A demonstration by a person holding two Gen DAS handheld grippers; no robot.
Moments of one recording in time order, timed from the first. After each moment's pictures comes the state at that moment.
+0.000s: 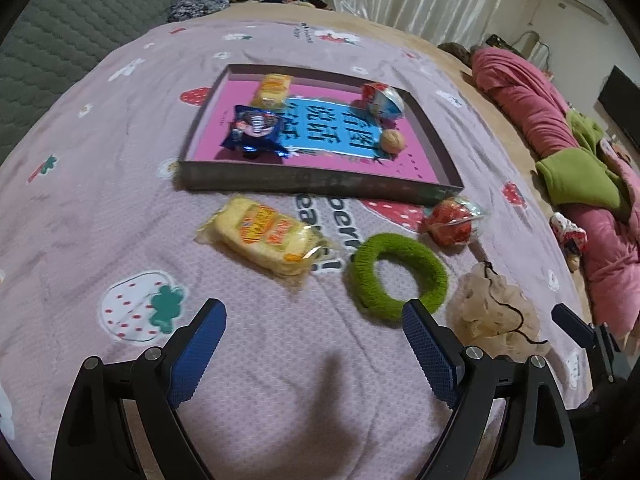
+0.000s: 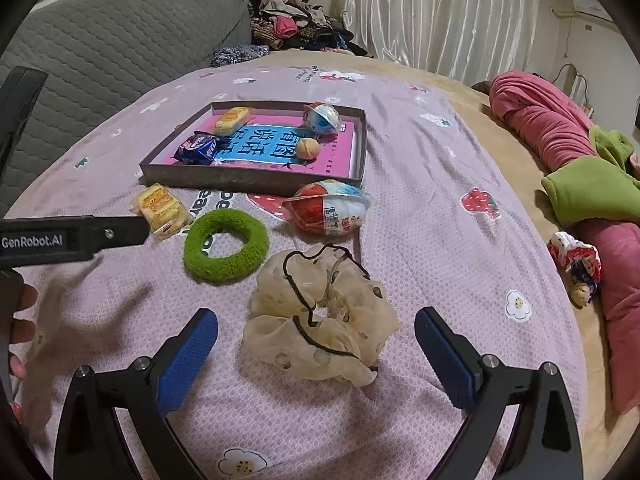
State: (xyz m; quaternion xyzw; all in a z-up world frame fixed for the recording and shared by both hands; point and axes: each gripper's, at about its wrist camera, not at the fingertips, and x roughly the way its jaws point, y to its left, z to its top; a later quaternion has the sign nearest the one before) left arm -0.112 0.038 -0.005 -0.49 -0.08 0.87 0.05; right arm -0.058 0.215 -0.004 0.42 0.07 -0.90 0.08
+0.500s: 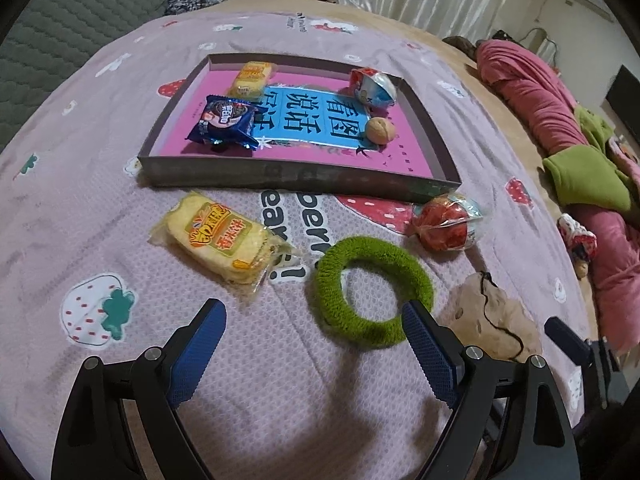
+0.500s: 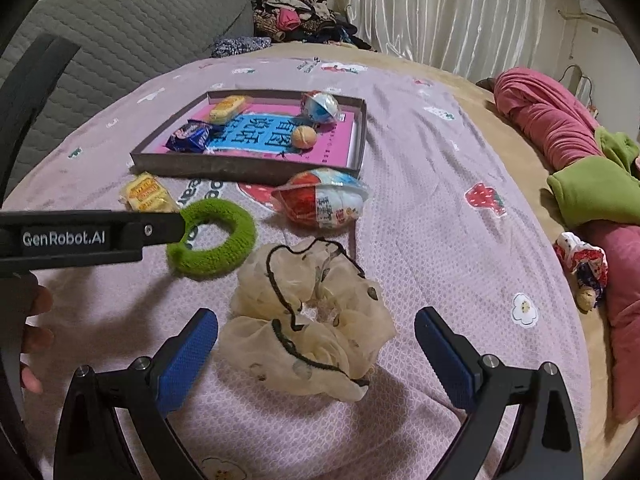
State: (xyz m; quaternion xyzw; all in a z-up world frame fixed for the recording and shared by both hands) left arm -0.133 0.070 -0.022 -0.50 -0.08 0.86 0.03; right arm -0.070 0.219 -0.019 0.43 0.08 -0.90 0.08
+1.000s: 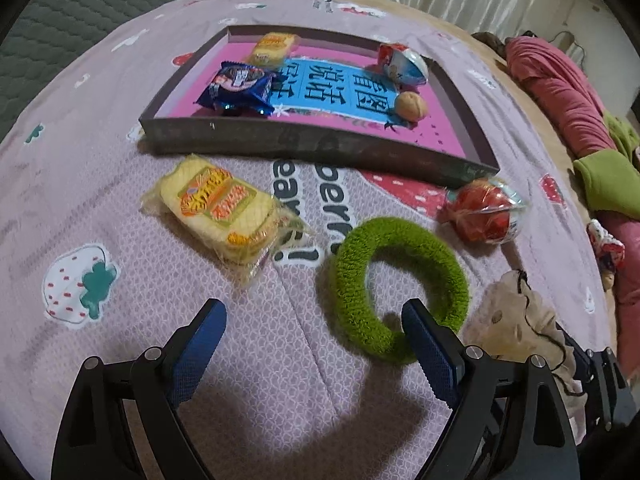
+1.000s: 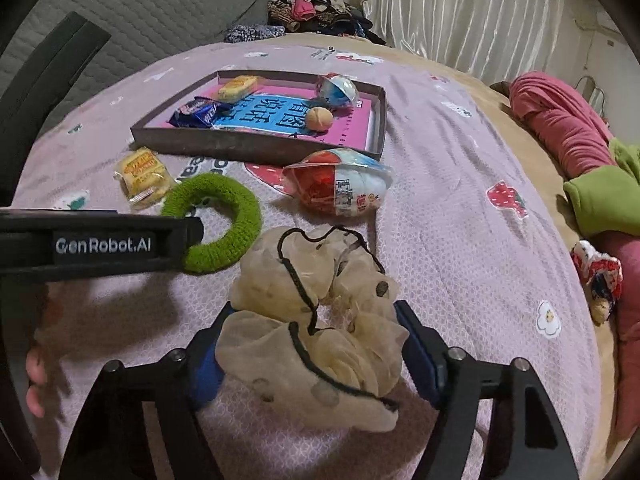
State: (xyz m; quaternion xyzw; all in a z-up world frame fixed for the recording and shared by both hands) left arm -0.139 0.077 -0.054 -0.52 -0.09 0.85 -0.01; right arm -0.080 0.207 -0.042 0.44 0.11 -0.89 0.10
